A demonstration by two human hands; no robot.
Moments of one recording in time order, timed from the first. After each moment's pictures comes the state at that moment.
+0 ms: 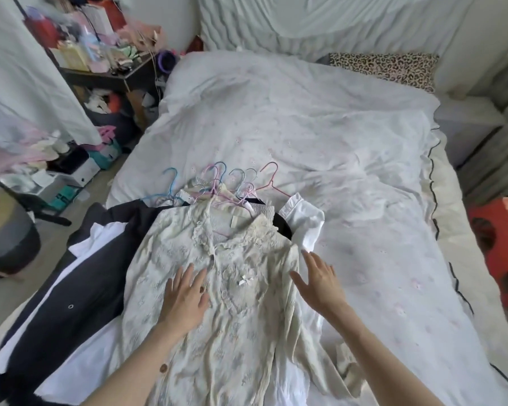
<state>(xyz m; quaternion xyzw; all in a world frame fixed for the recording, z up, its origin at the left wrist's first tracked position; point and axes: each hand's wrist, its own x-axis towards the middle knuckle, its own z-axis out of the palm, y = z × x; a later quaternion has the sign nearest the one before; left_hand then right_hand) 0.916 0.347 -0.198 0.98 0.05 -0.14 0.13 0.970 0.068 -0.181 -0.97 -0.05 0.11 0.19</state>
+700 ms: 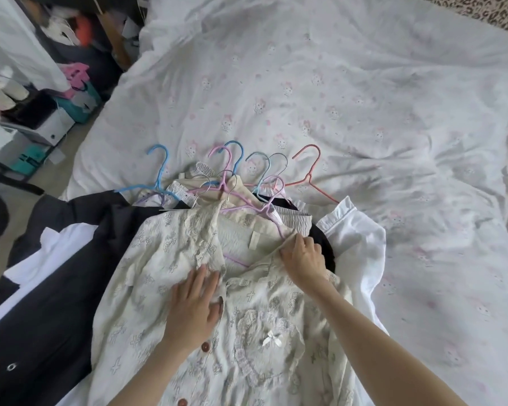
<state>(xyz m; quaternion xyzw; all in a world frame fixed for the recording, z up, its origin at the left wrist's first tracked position) 1.047 0.410 -0.341 0.97 0.00 -0.22 0.10 1.169 0.193 -0.311 -0.96 0.05 0.22 0.16</state>
